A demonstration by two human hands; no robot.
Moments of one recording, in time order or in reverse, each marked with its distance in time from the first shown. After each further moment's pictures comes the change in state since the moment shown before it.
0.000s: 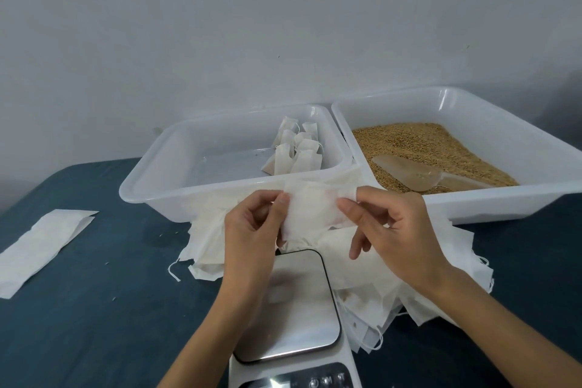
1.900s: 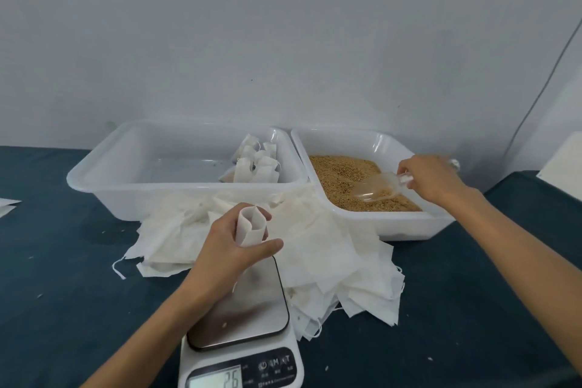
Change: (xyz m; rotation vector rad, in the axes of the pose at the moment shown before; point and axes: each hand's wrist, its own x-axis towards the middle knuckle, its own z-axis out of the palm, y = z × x) left_hand -0.013 0.001 -0.014 0.090 -0.338 -0.029; right_hand 0.100 0.048 -0.203 -1.664 -0.259 0.287
